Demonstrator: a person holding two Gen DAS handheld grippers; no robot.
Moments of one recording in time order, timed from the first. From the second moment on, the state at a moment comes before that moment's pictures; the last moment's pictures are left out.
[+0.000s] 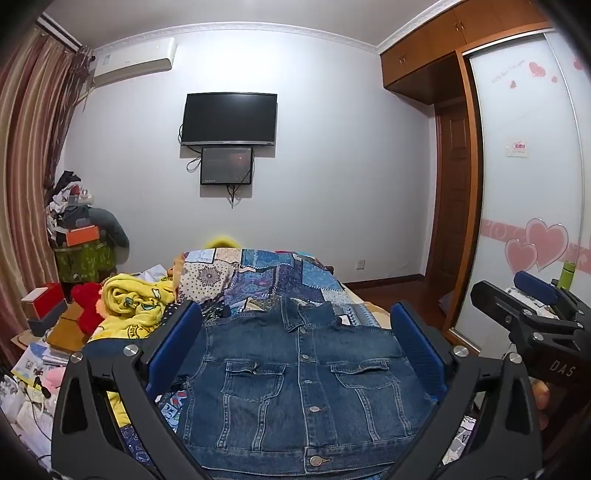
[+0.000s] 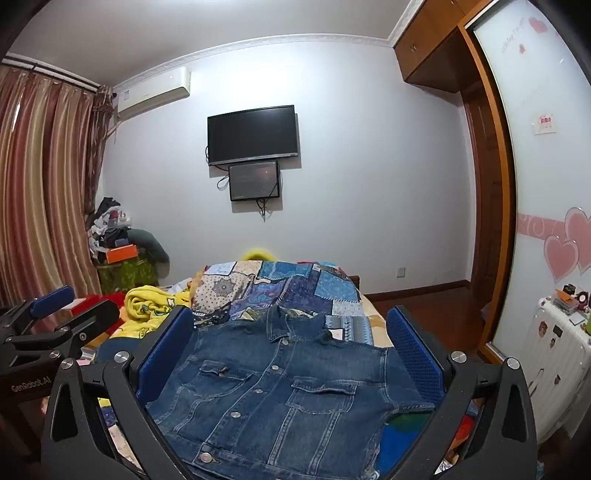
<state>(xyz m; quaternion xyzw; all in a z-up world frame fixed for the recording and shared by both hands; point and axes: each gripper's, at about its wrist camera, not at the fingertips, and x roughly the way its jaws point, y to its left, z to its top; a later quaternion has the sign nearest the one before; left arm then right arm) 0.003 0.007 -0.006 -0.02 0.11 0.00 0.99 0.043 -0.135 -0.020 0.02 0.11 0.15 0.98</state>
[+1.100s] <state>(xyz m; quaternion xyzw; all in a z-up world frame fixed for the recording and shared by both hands) 0.008 0.012 -0.007 -0.03 0.12 0.00 0.99 0.047 -0.135 -0.020 0.02 0.12 0.15 0.98</state>
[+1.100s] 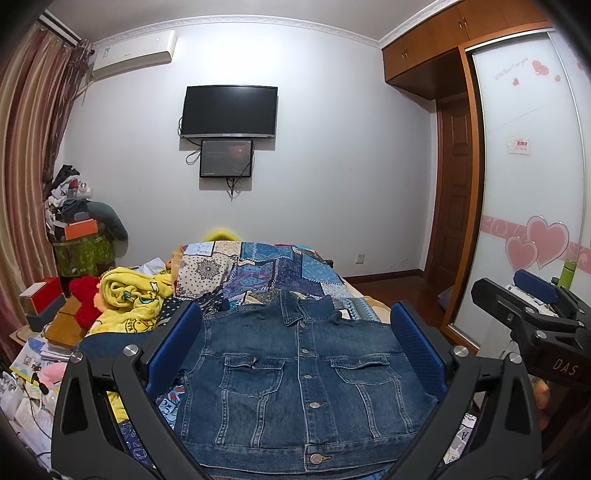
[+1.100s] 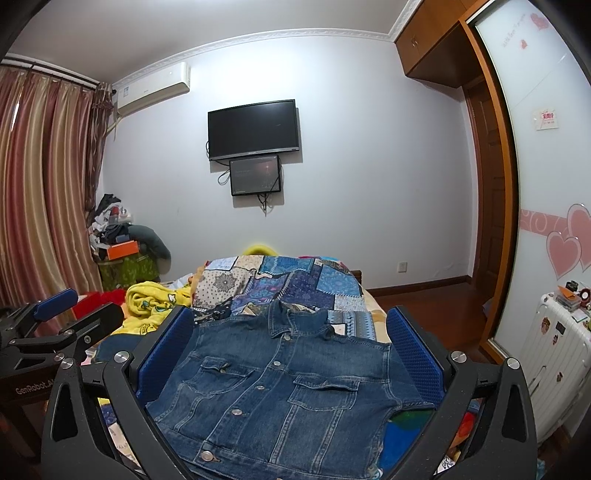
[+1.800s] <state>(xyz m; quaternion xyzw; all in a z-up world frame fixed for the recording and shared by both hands) 0.010 0.014 -0.011 -0.03 0.12 0.00 0.99 0.051 -0.135 -0.023 0.03 0.13 0.15 0.98</state>
